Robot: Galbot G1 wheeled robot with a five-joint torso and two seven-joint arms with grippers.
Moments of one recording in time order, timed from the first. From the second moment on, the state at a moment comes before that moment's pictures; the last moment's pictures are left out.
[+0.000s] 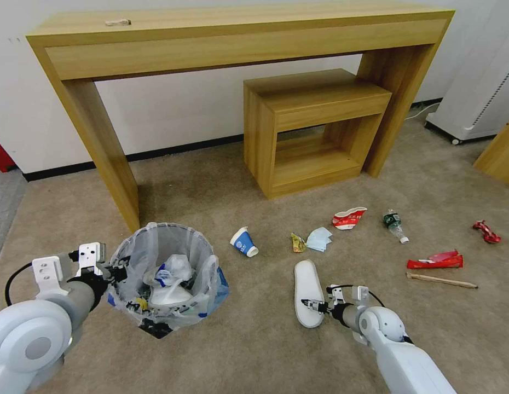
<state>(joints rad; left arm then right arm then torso) 1.51 -0.84 -0.78 -2.32 -1.24 0.73 -0.63 -1.08 1.21 0.38 1.31 0.60 -0.63 -0.25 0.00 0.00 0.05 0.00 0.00</state>
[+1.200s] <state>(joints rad) 1.54 -0.78 -0.74 -2.38 -1.36 0.73 -0.70 -1.10 1.05 0.38 1.54 0.78 0.09 -0.61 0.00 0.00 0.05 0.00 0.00</state>
